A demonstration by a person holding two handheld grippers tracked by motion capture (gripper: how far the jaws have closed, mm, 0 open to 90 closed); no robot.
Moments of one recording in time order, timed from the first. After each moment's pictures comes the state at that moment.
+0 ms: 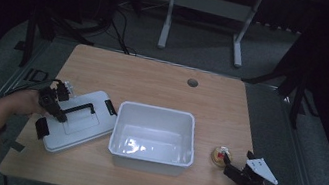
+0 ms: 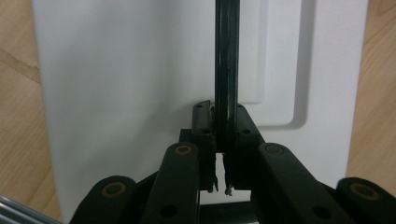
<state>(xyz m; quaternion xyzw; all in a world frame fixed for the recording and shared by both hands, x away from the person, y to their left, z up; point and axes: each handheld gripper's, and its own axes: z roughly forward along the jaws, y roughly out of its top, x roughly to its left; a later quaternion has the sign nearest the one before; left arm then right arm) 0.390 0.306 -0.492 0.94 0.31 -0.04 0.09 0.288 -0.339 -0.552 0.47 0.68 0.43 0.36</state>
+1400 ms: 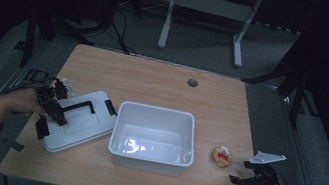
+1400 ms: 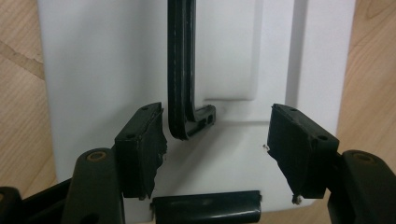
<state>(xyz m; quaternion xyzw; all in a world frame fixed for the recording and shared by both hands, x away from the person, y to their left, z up) 0.390 0.311 -0.484 0.94 0.33 -0.06 0.10 0.308 -0.381 -0.520 0.35 0.88 0.29 0.09</state>
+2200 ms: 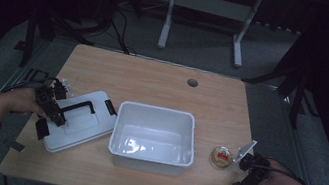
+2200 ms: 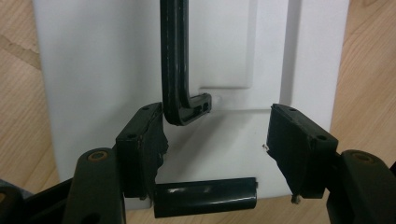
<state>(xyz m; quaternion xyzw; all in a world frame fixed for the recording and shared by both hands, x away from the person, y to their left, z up) 0.387 0.312 -0.481 0.94 0.32 -0.06 0.09 0.330 -0.339 -0.494 0.20 0.98 0.05 0.03</state>
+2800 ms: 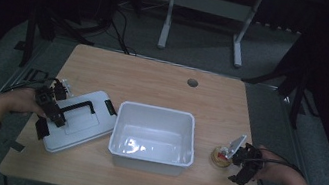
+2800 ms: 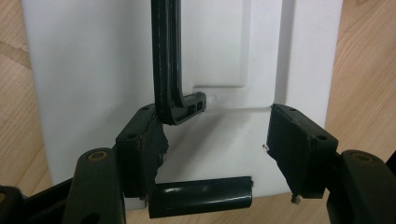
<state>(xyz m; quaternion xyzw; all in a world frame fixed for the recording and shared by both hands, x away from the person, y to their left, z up) 0.387 0.310 -0.481 0.94 0.32 -0.07 0.09 0.341 -0.311 -0.478 0.12 0.99 0.04 0.06</state>
